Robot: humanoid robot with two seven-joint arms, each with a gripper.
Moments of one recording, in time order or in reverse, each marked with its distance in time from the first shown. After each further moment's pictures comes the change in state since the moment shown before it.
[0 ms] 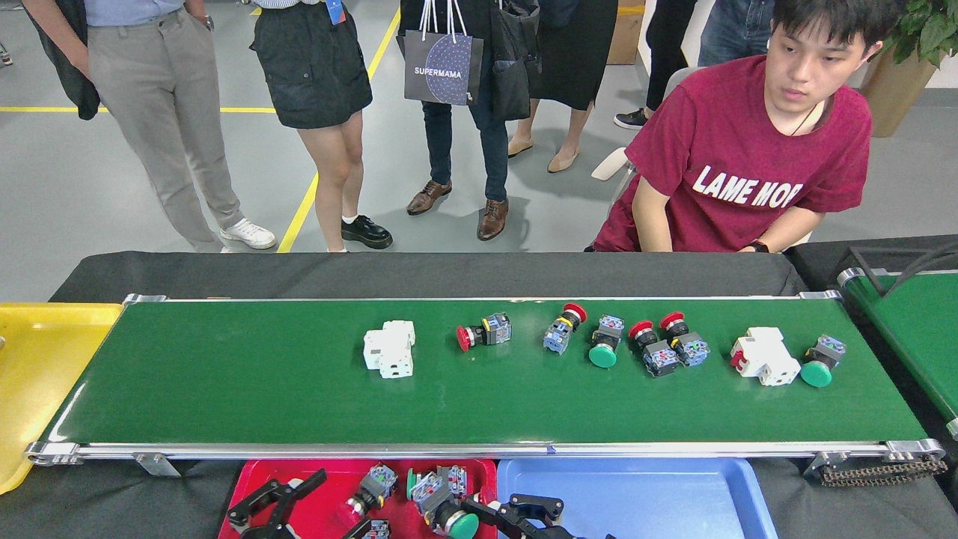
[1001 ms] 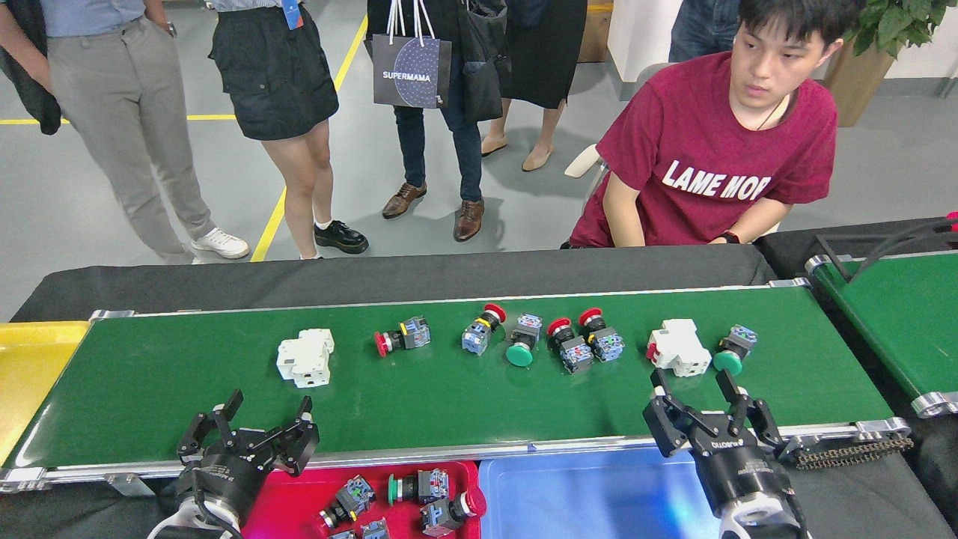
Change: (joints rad) left arm -0.337 -0.065 0.001 0.241 -0.192 0.332 -0.218; right arm 0.043 -0.057 -0.333 -0.007 0.014 0.677 -0.165
